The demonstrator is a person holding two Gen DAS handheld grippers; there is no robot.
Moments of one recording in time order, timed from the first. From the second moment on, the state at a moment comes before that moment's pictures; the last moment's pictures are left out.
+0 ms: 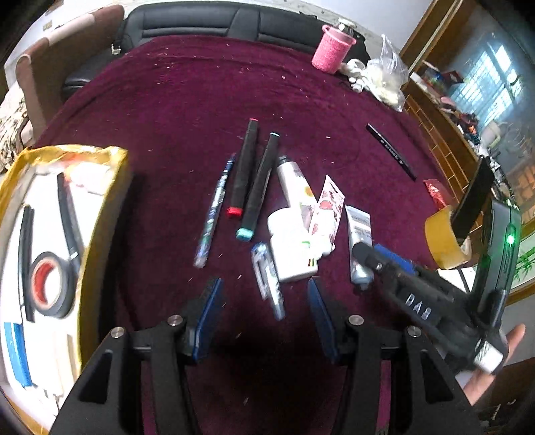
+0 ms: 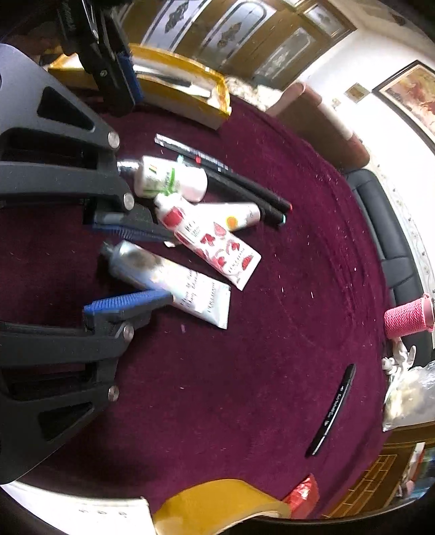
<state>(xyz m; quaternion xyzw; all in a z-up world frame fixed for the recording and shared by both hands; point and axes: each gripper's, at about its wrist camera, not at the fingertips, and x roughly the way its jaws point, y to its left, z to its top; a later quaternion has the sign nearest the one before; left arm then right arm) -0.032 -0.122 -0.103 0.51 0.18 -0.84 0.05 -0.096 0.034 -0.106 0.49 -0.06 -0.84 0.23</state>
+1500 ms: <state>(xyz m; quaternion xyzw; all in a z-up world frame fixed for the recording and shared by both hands) 0.025 -0.101 -0.132 0.56 0.13 -0.82 0.00 -0.005 0.042 -0.117 0.52 -0.06 -0.79 0.31</state>
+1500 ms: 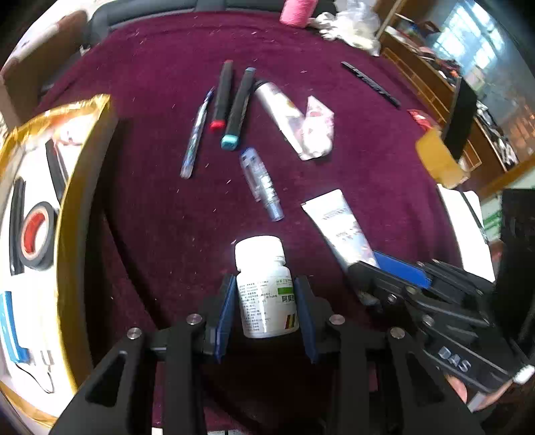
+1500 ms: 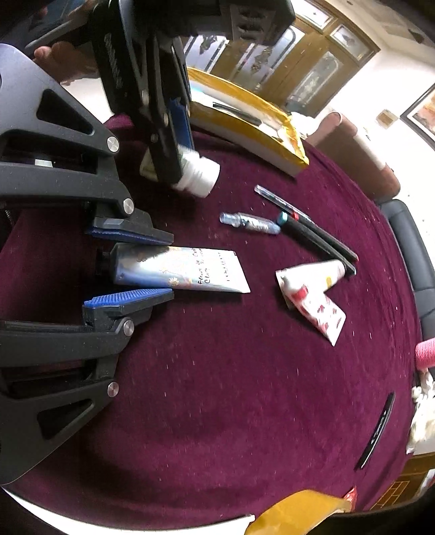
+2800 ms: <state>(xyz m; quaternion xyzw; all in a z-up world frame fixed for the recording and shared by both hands) 0.114 -0.323 -0.070 0.47 0.27 -0.83 0.16 -0.003 -0.102 -0.062 0.49 -0.03 -0.73 0.48</state>
